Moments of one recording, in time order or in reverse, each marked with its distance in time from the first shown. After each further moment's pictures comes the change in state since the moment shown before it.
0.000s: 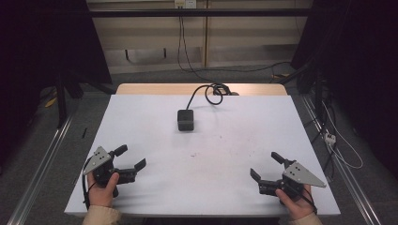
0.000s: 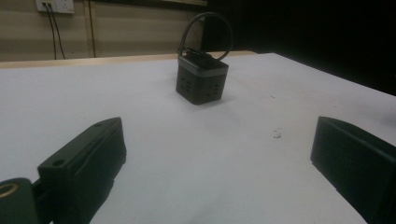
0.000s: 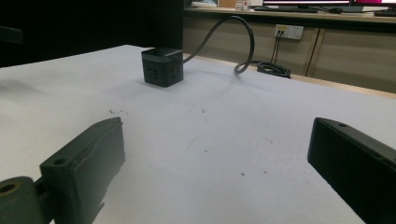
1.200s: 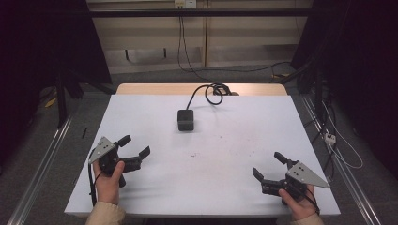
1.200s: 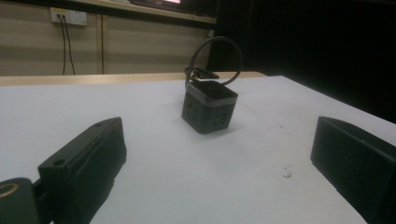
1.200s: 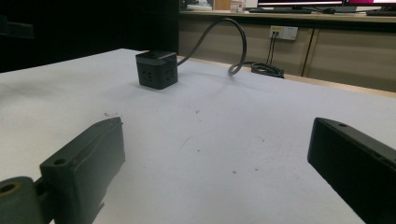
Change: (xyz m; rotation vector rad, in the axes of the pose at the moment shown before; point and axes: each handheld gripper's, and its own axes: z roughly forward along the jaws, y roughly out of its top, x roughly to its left) left arm 0.003 0.016 0.024 -0.051 0.026 -0.060; right arm -0.005 -0.001 -0.005 -0.013 -0.013 0.020
